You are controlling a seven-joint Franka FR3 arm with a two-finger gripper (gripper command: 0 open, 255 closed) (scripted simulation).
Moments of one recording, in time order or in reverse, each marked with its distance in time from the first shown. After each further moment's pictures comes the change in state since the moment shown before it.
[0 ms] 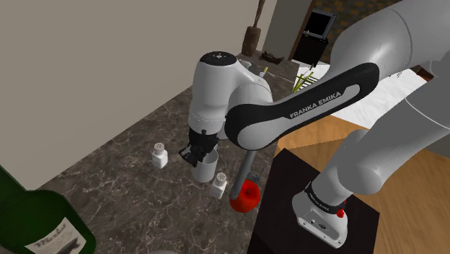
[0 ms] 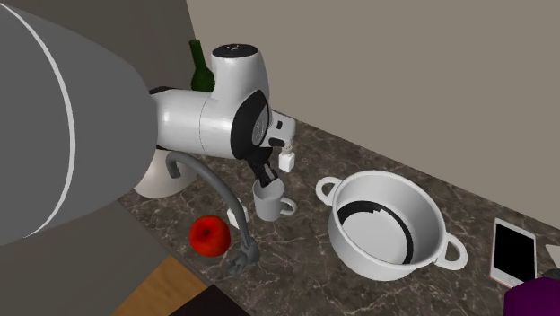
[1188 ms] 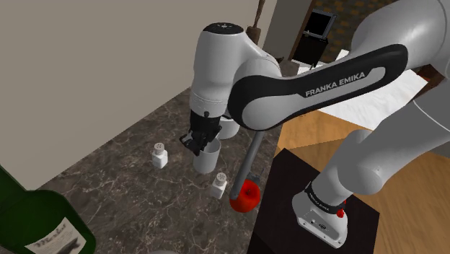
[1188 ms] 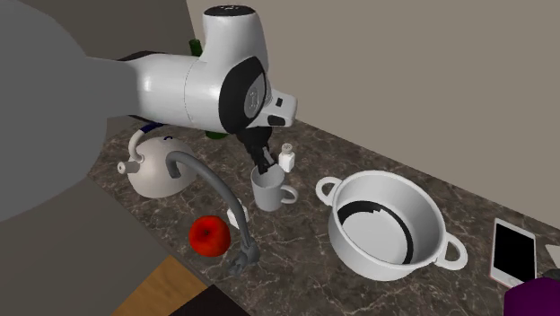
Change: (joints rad) arm 0.010 -0.080 -0.026 0.072 0.046 -0.141 -0.042
